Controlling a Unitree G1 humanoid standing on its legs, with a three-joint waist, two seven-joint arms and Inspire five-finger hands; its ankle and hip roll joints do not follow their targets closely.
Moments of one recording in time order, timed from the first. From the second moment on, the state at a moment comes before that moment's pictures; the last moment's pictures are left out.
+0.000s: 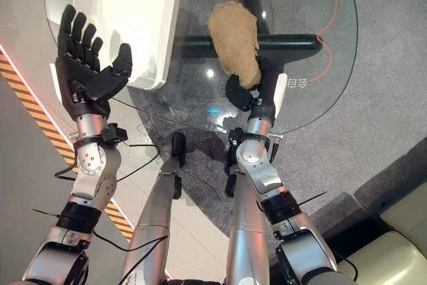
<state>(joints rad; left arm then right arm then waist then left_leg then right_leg) -0.50 0.33 -0.15 0.16 -0.48 -0.43 0.39 -0.61 -0.31 0.31 0.21 0.11 -0.03 -0.70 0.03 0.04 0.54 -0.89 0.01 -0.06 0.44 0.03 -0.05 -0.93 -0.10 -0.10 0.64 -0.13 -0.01</state>
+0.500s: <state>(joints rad) -0.50 0.32 -0.22 0.14 -0.67 -0.29 0.25 -0.59 -0.31 0.30 0.09 0.07 -0.07 -0.62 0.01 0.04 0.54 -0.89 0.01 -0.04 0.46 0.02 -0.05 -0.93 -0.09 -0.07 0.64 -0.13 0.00</state>
